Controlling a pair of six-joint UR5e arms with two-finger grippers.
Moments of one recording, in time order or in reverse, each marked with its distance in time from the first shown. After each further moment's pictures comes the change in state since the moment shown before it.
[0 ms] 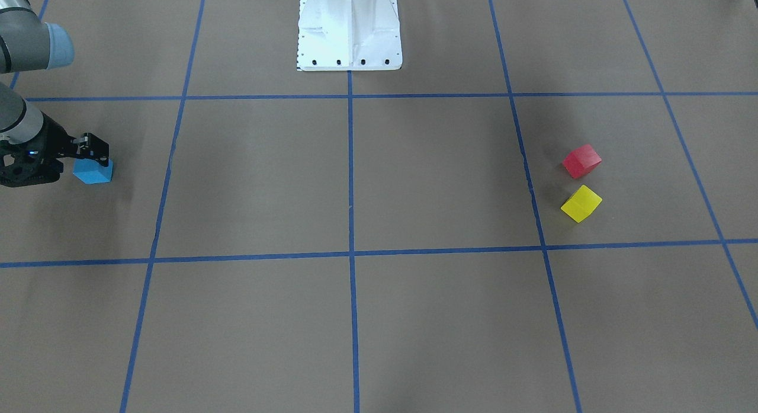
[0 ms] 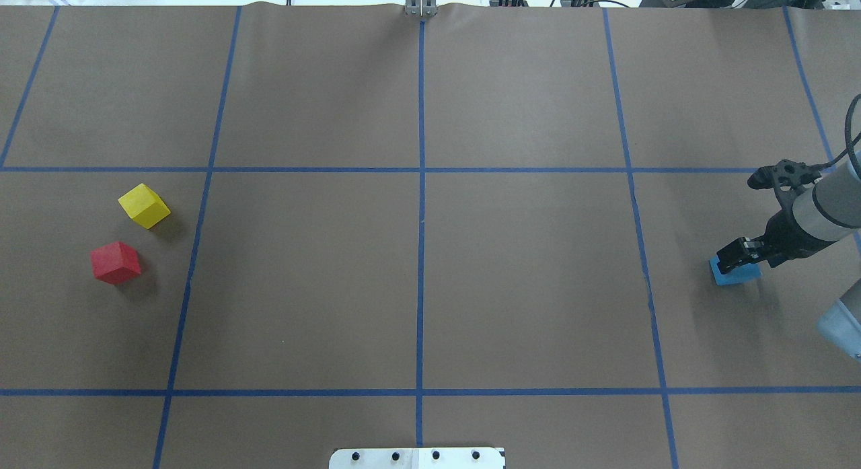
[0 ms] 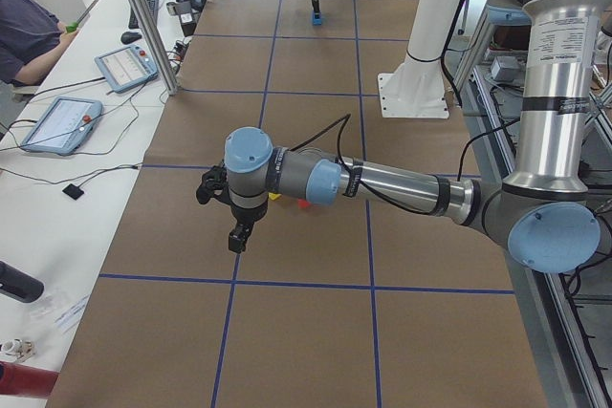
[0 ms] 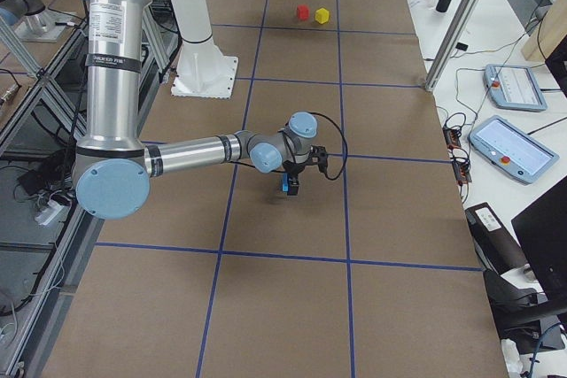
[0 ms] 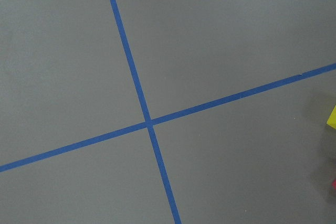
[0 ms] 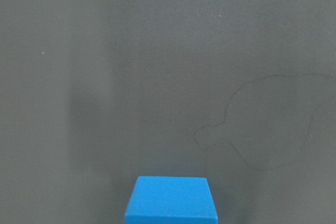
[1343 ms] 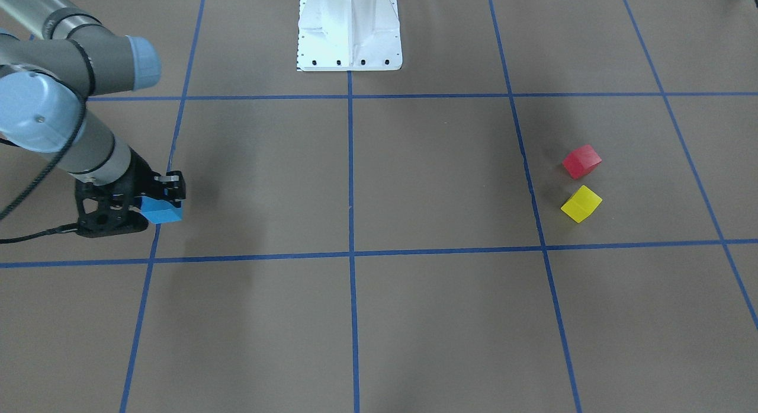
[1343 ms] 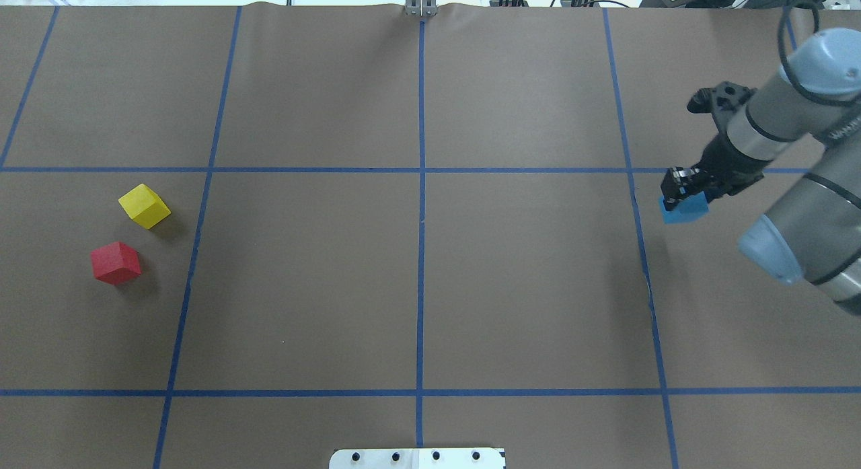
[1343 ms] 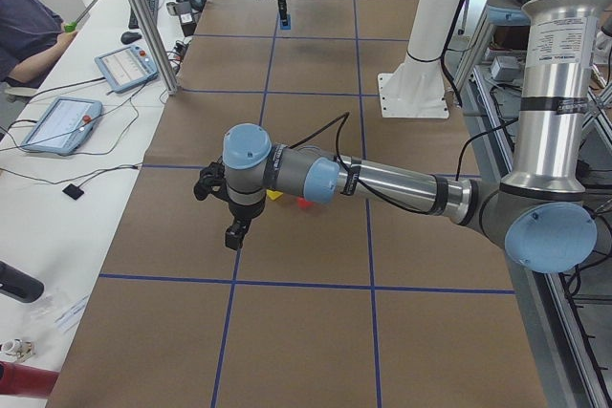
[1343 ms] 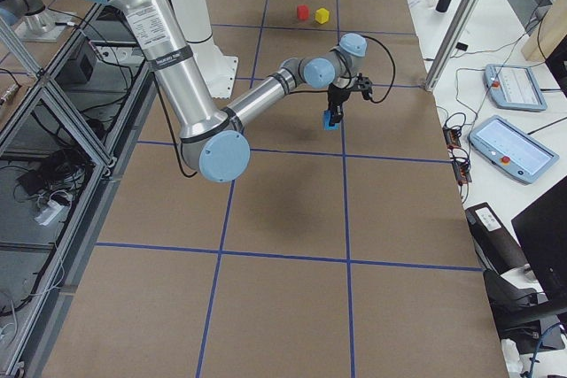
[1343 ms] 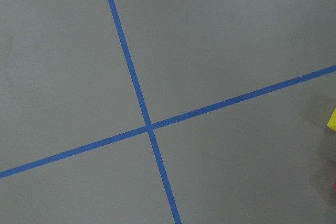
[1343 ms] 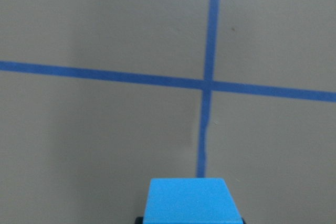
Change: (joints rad) left arm 0.001 -0.011 -0.003 -0.008 0.001 -0.003; right arm 0.000 0.626 -0.100 -0.511 -0.022 -0.002
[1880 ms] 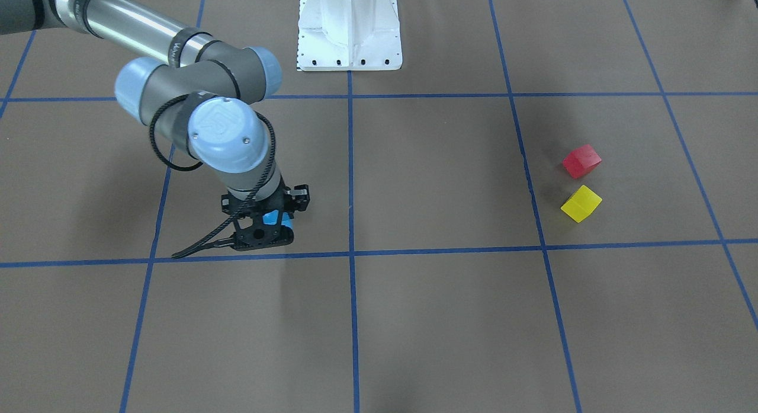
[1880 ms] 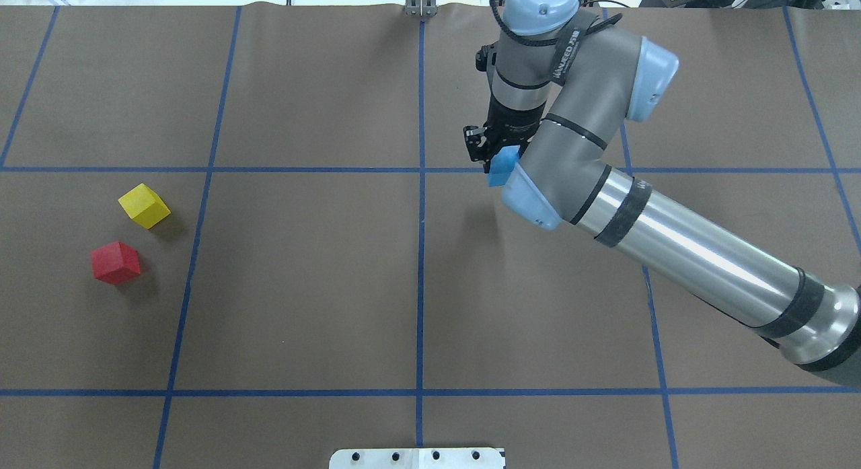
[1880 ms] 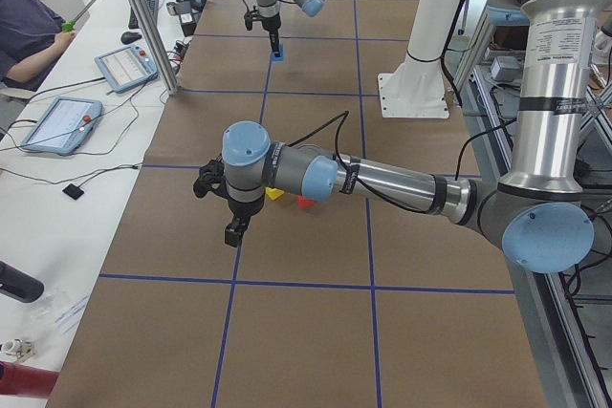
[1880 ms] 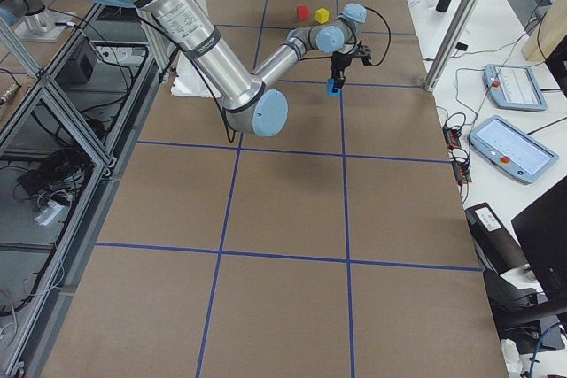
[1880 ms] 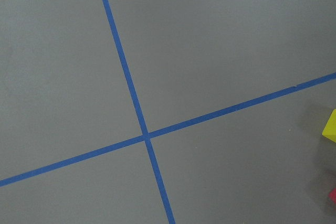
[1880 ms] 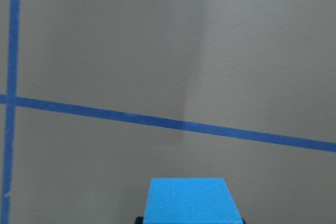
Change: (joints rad) left arm 0.014 -0.006 -0.002 -0.001 -0.001 -0.022; right arm -0.158 0.311 -0.282 0.066 -0.069 0.220
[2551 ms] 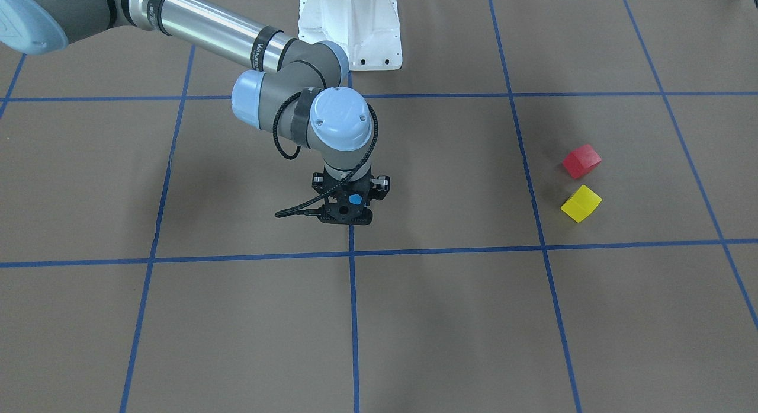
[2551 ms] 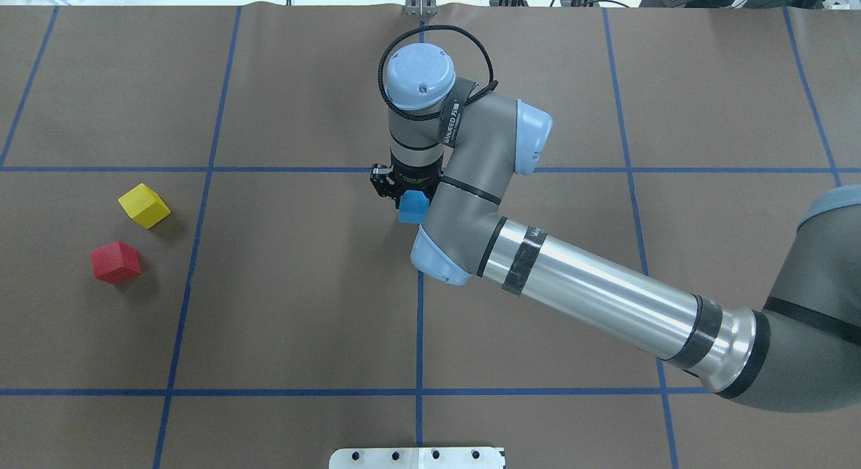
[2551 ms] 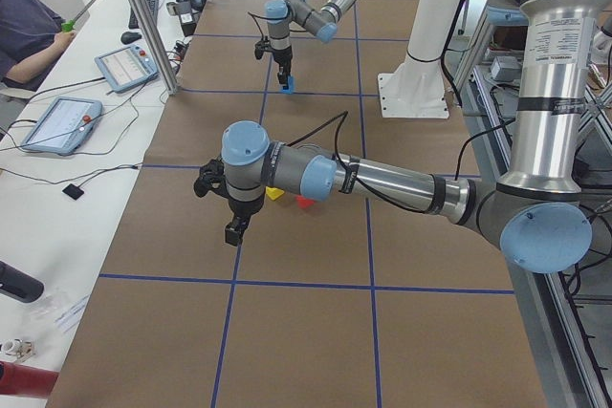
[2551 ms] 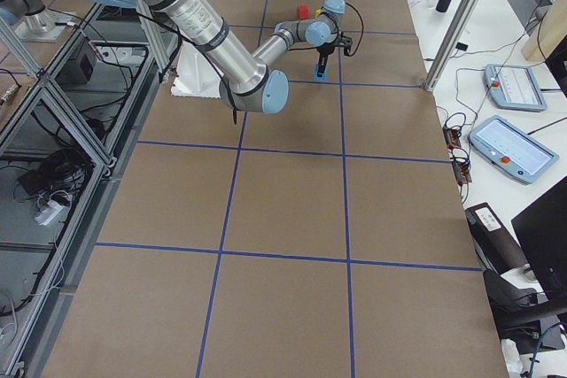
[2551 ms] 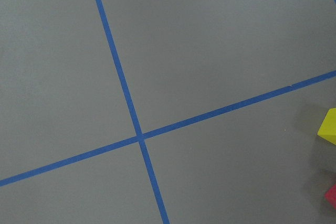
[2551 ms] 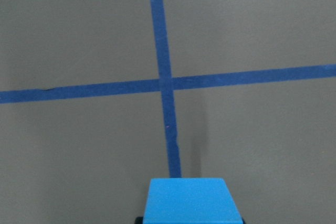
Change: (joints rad) left arm 0.006 -0.003 0.005 0.000 -0.001 -0.003; right arm -0.143 0.139 -0.164 0.151 -0.074 0.349
